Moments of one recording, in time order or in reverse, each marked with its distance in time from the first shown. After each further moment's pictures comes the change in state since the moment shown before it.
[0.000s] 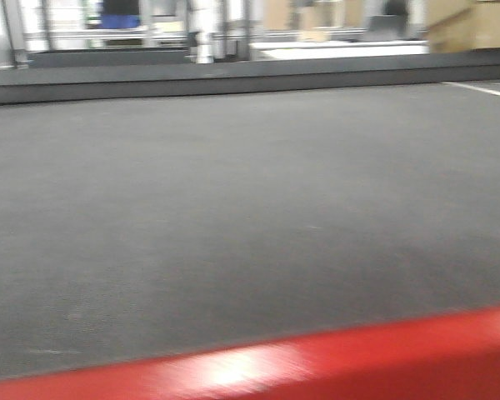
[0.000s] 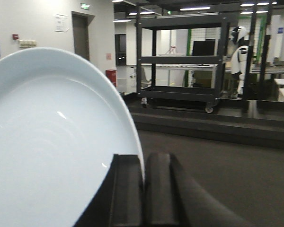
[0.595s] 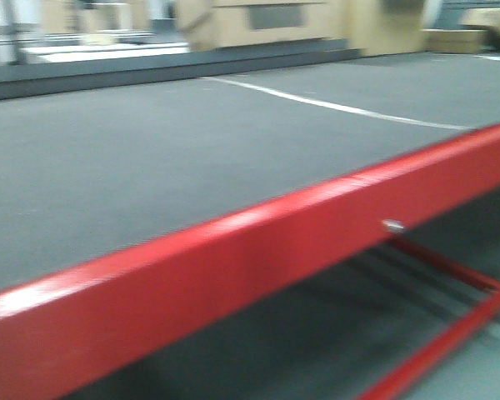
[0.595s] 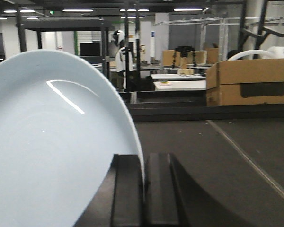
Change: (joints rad) left arm 0.000 0.000 0.000 0.000 0.000 0.000; right arm 0.000 0.000 0.000 -0.002 0.000 0.000
